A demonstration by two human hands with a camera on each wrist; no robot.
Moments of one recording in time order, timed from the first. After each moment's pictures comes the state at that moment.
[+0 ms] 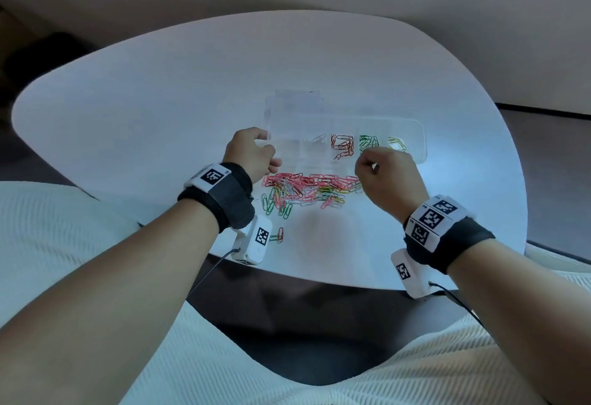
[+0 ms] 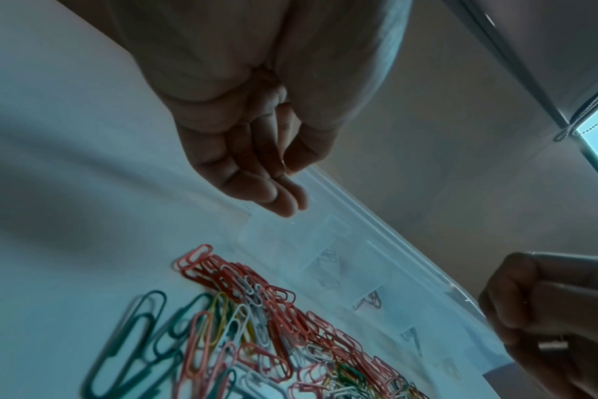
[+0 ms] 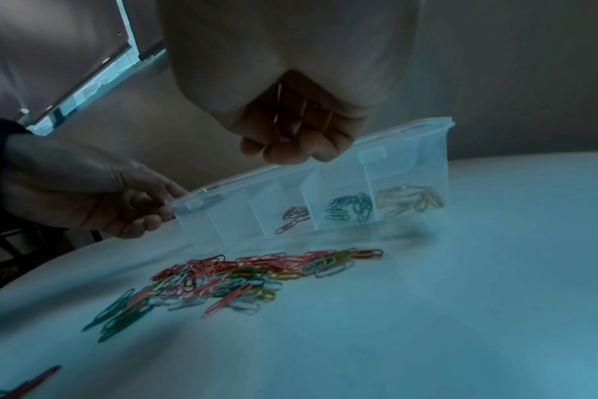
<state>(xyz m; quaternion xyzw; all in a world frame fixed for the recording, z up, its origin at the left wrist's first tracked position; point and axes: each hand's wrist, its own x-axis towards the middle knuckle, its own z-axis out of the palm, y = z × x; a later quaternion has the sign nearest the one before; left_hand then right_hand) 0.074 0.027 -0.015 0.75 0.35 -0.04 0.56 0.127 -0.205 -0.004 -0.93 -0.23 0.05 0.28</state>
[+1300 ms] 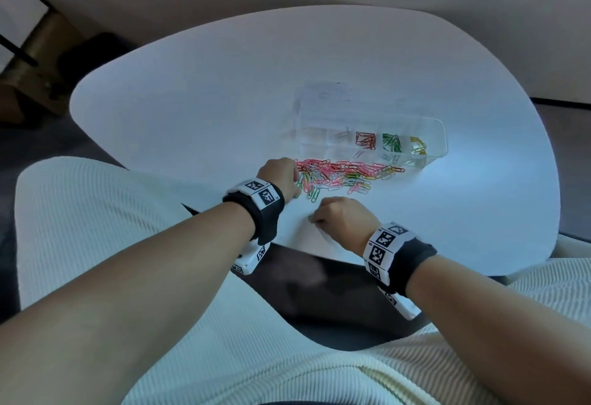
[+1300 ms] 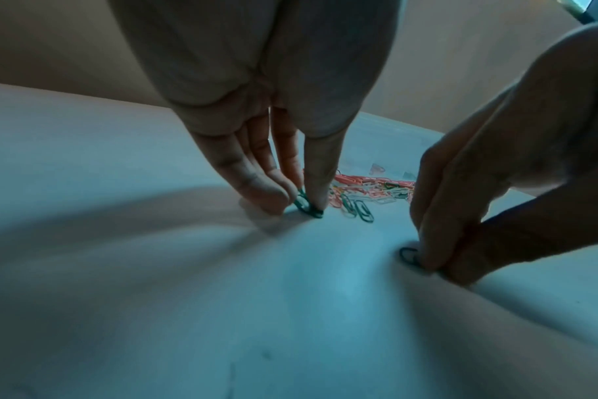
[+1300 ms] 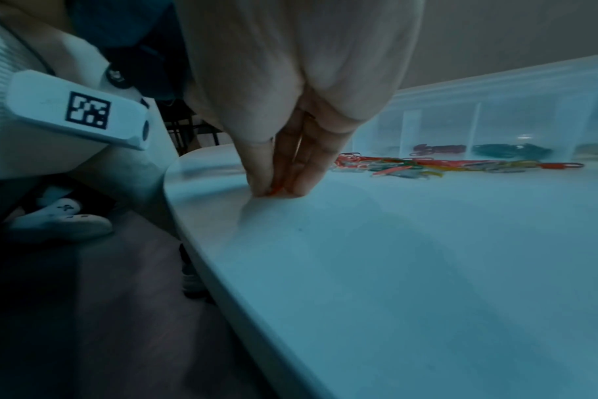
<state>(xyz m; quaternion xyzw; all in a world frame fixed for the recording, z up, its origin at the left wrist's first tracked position) 0.024 0.017 -0.028 0.91 0.24 -0.21 0.28 0.033 -0.152 -0.052 -0.86 -0.44 0.24 0.13</state>
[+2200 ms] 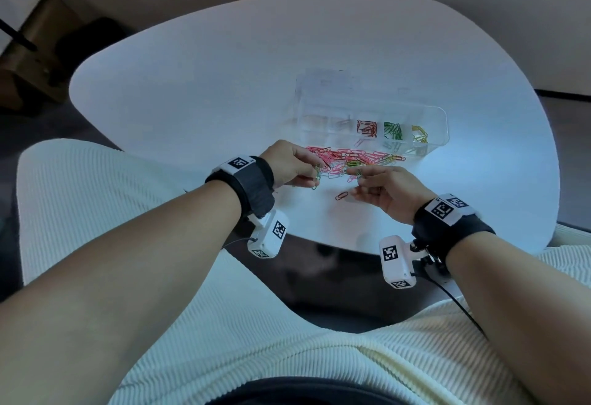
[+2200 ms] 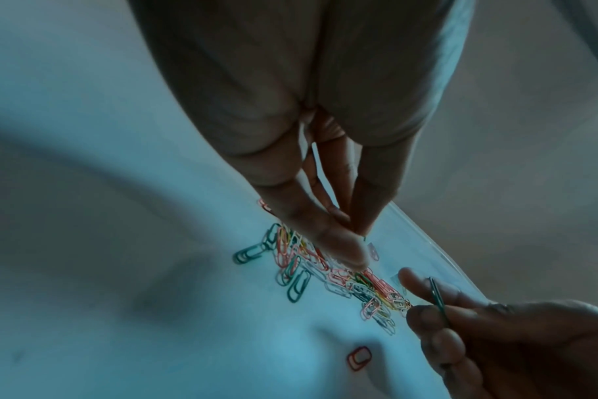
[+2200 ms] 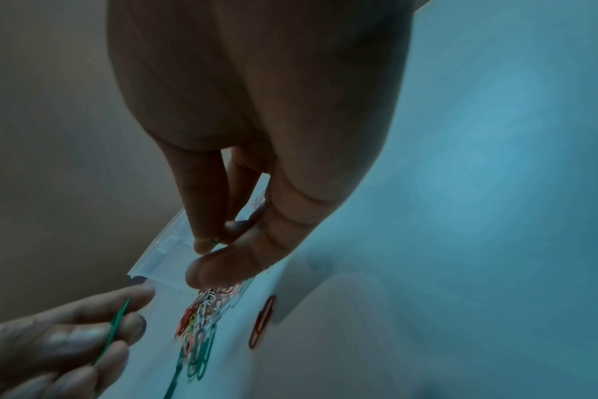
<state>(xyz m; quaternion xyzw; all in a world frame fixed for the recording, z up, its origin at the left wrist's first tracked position) 0.018 0.016 -0.014 0.67 0.26 -0.21 0.66 0.079 -0.199 -0.031 -0.61 0.11 0.44 0.65</state>
